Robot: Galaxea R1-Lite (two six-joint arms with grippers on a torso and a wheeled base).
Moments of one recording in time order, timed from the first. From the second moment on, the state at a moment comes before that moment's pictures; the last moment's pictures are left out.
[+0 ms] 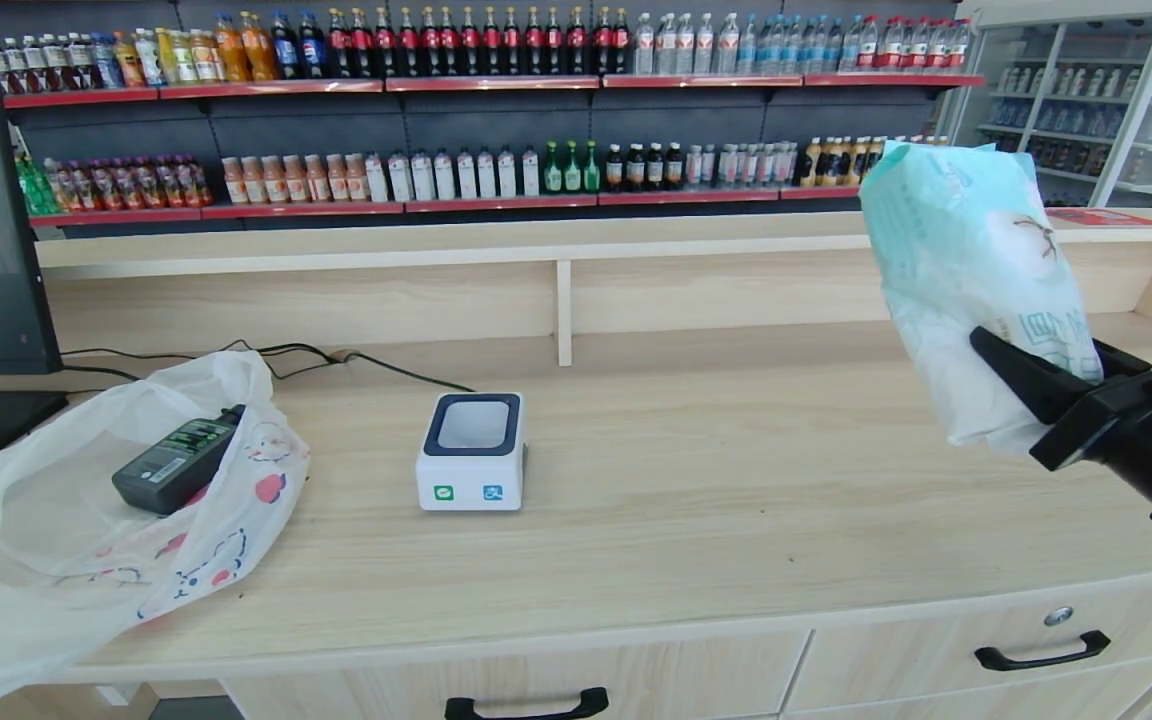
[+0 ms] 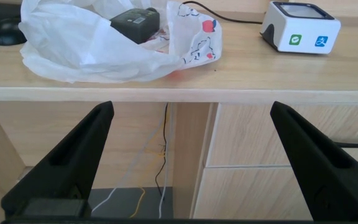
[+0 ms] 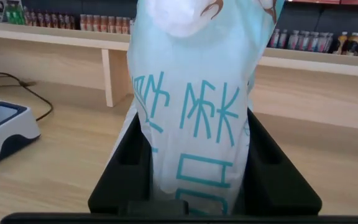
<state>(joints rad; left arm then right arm) 0.00 0.00 0.00 0.00 0.00 0.02 0.12 1.45 -0.32 -1.38 0.19 -0.05</state>
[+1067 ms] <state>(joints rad) 0.00 0.00 0.00 0.00 0.00 0.02 0.09 1.60 -0.34 -1.57 0.19 -0.10</state>
